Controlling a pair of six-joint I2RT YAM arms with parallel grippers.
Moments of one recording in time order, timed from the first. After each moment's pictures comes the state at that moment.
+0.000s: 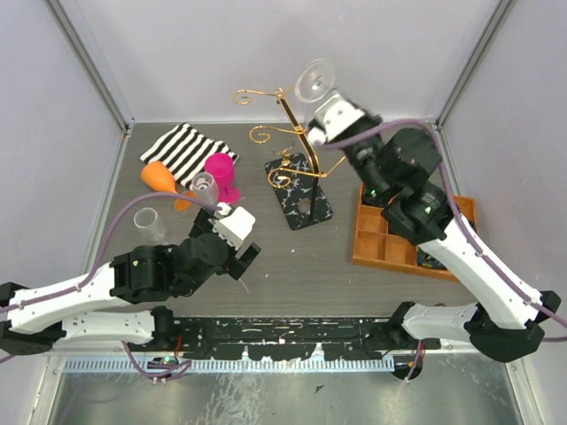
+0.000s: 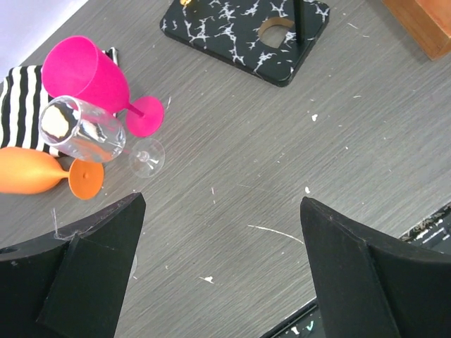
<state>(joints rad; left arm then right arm) -1.35 0.90 1.08 -0.78 -0.73 -0.14 0.90 1.18 1.55 -0.08 0.34 -0.83</state>
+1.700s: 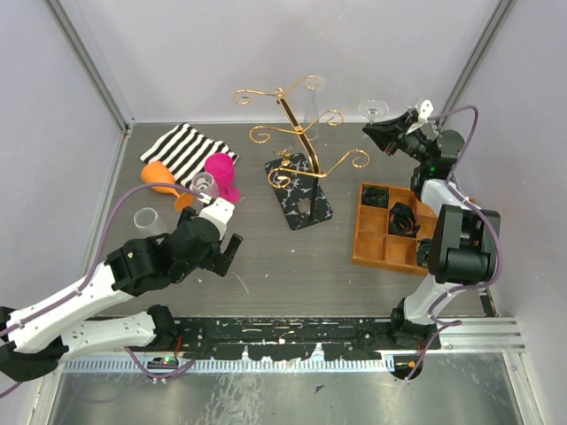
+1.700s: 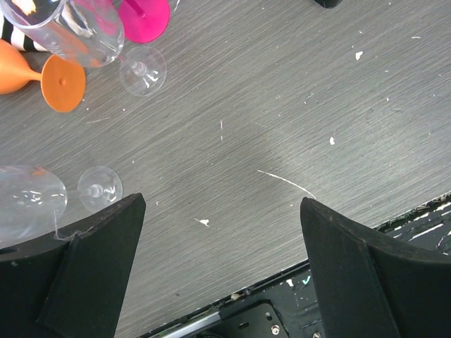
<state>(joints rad) -1.08 0.86 1.02 -0.95 -0.53 -0.27 -0.18 1.67 1.07 0.94 -1.05 0.19</state>
